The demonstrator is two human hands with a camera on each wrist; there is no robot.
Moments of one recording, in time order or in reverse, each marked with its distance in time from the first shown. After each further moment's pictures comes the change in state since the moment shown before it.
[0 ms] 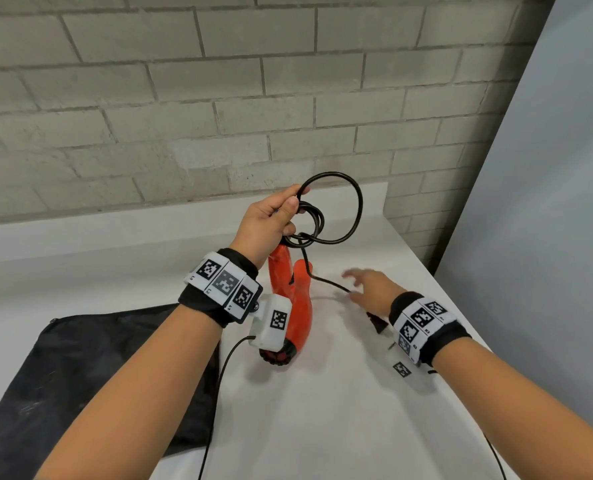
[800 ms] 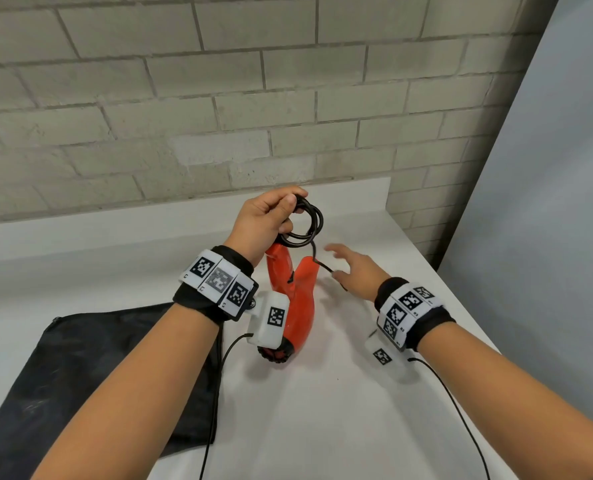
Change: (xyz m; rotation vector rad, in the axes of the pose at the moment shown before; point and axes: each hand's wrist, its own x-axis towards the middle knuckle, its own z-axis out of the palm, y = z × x) left_hand -0.002 0.002 -0.007 -0.001 -0.037 0.019; right_hand 0.020 -0.020 0.002 0.231 0.103 -0.071
